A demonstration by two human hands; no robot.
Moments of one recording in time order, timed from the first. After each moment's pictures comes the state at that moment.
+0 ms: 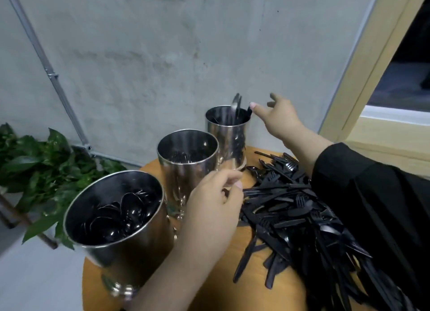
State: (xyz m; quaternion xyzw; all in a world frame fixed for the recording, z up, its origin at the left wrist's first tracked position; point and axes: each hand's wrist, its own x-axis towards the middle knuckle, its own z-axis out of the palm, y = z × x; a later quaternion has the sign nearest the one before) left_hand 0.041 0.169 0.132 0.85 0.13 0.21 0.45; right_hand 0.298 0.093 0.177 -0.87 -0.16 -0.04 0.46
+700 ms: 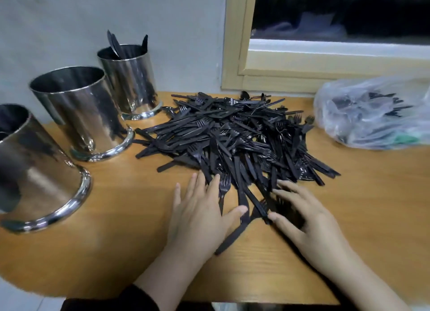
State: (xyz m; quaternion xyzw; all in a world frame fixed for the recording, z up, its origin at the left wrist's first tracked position) left_hand -0.020 0.004 0.012 0.99 0.03 -0.03 0.14; right_hand -0.017 -0.226 0.005 -0.93 -0.15 -0.08 0.32
